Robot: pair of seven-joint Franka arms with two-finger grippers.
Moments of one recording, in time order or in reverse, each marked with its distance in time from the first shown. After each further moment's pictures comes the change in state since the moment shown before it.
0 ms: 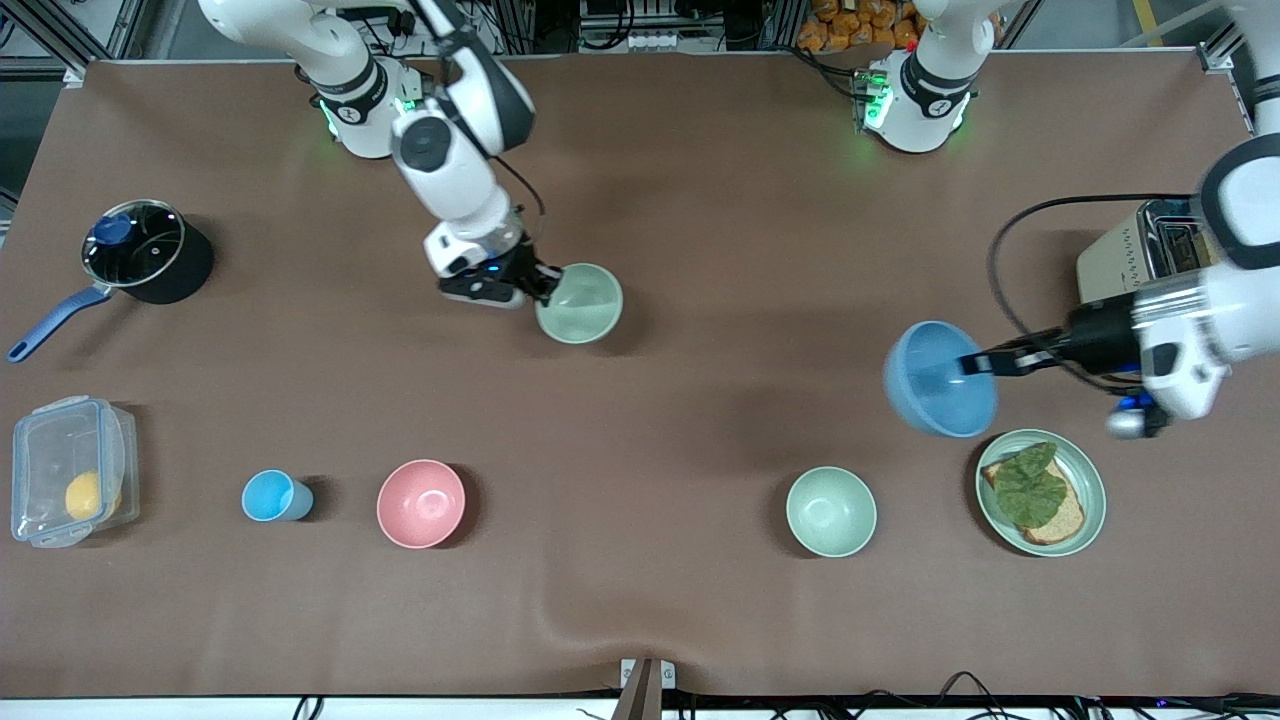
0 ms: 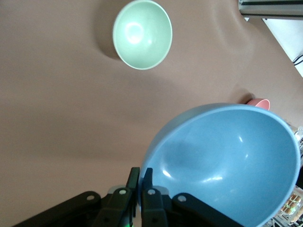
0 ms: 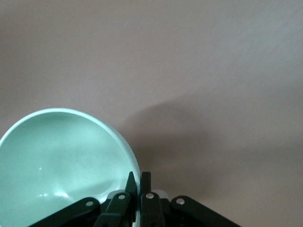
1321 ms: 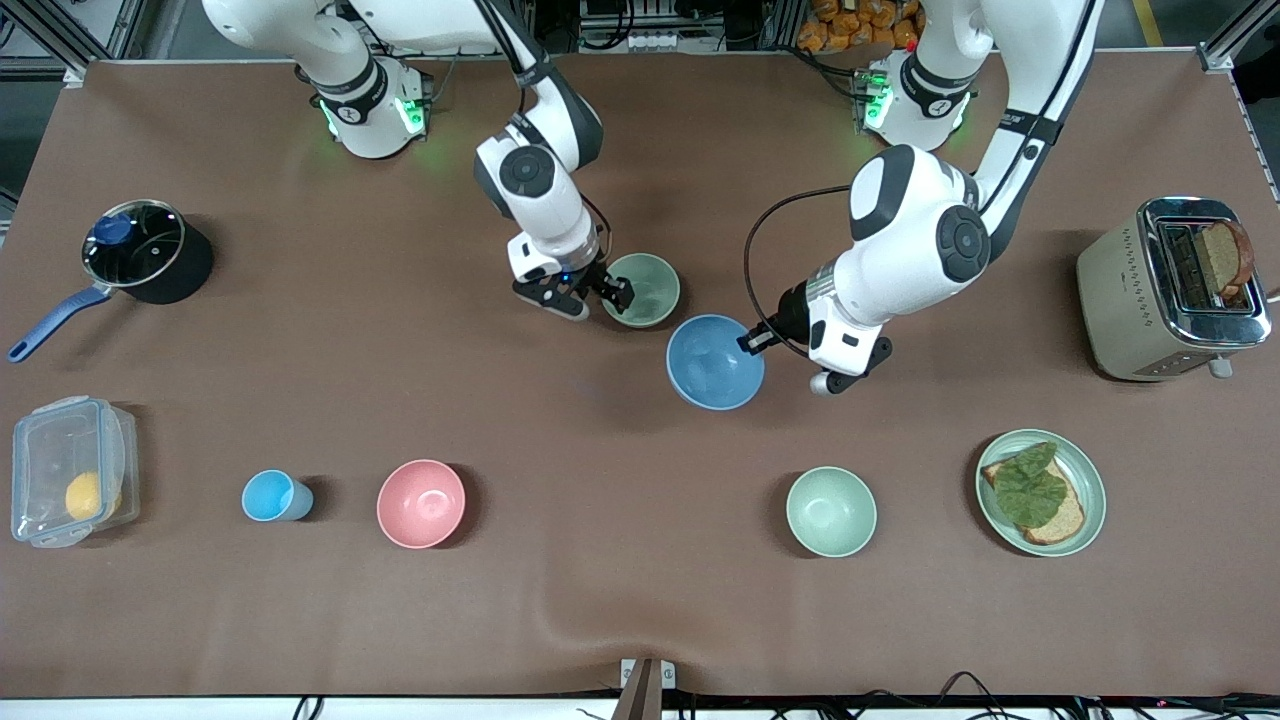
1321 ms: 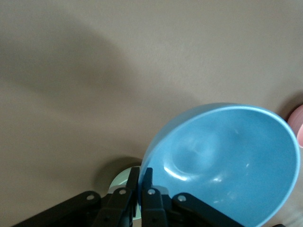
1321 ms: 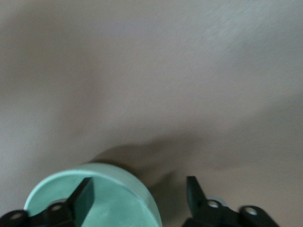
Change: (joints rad) left arm -0.424 0.021 -0.022 -0.282 0.091 0.488 -0.440; right arm 0.082 0.197 -0.037 0.252 0.006 -0.183 0.266
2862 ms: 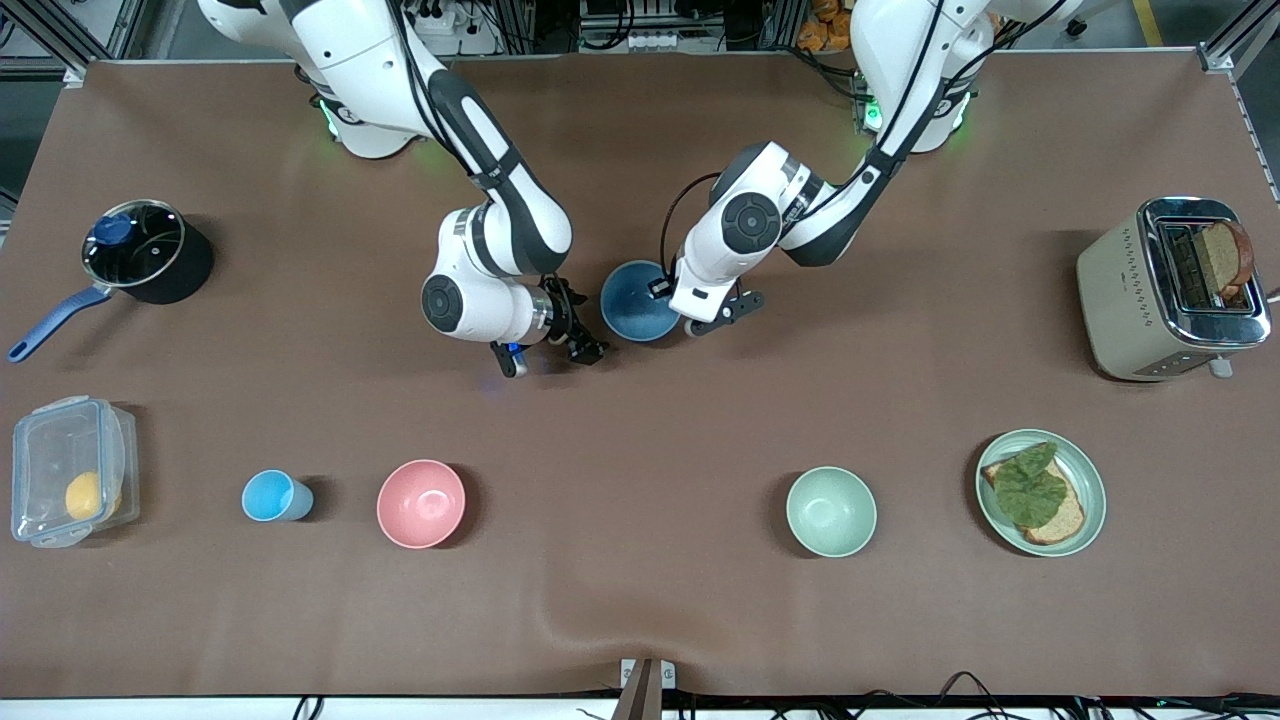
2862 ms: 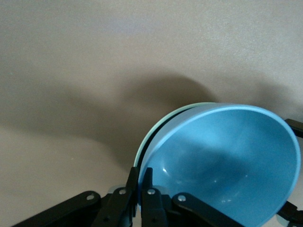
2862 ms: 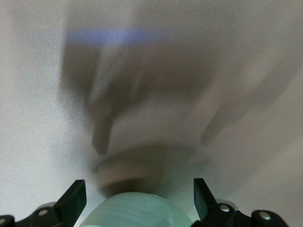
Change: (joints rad) left arm -0.280 0.187 0.002 -0.047 0.215 0.099 -0.269; right arm -0.178 0.151 0.012 0.152 0.614 -0.240 0.015
